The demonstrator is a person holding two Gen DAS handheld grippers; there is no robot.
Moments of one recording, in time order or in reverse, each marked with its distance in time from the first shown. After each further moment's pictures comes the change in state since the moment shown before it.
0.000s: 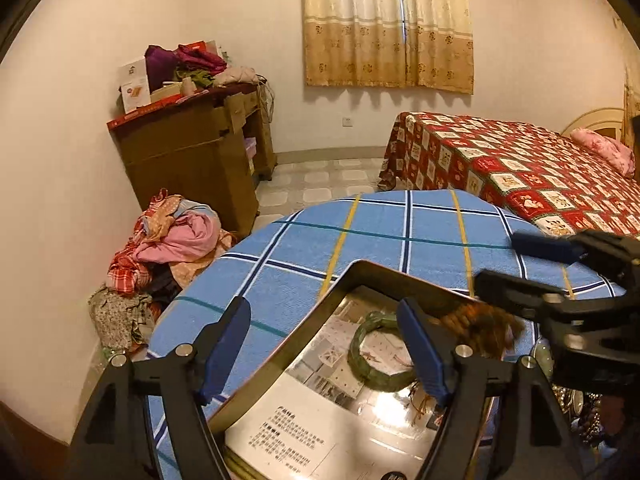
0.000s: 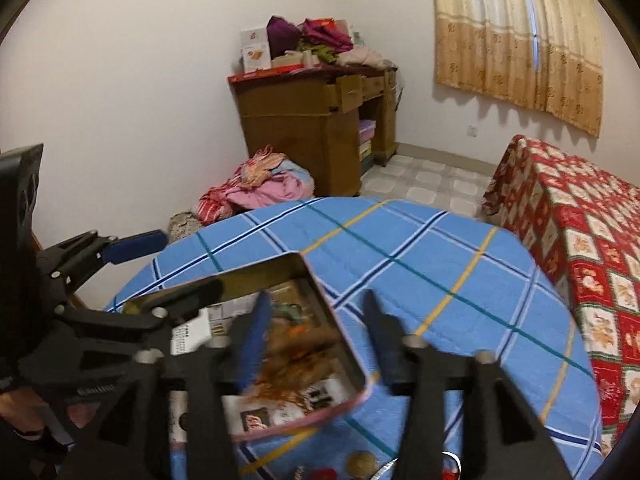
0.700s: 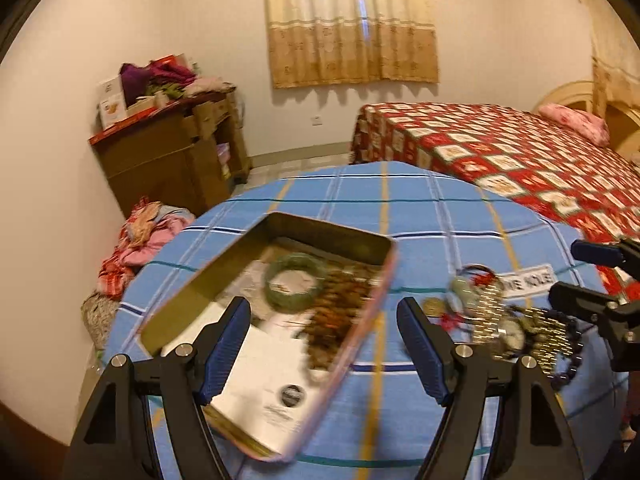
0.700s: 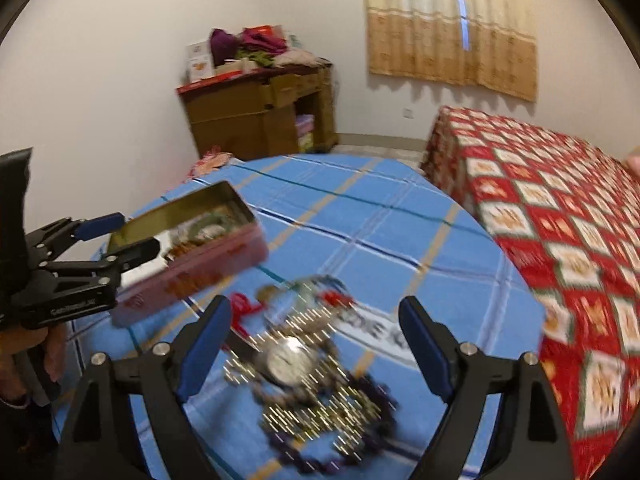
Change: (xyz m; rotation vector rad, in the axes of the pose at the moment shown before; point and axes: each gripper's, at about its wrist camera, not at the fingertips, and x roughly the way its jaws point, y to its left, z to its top) left arm -0.049 -0.079 -0.049 0.094 -0.002 -0.076; right arm -0.093 -0.049 -0.098 0.151 0.044 -0.150
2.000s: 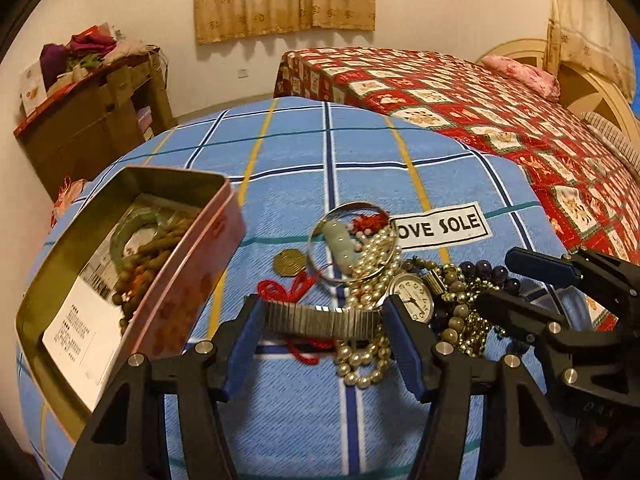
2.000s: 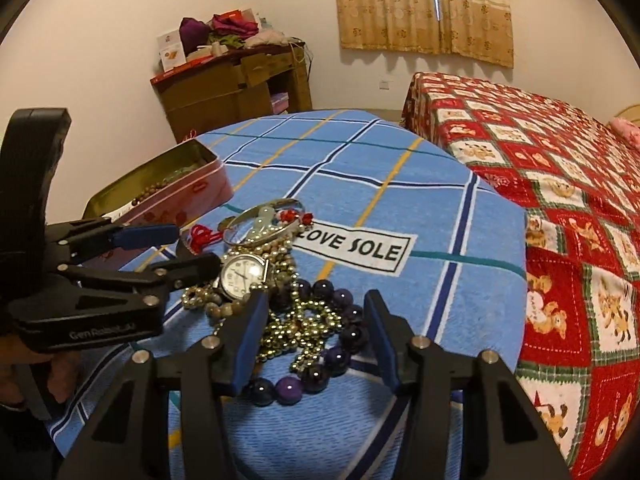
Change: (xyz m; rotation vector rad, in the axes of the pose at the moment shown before) left arm 0.044 -0.083 -0.014 0.079 0.195 -0.227; right arm 0.001 -0.019 -0.050 0.066 0.053 -0.028
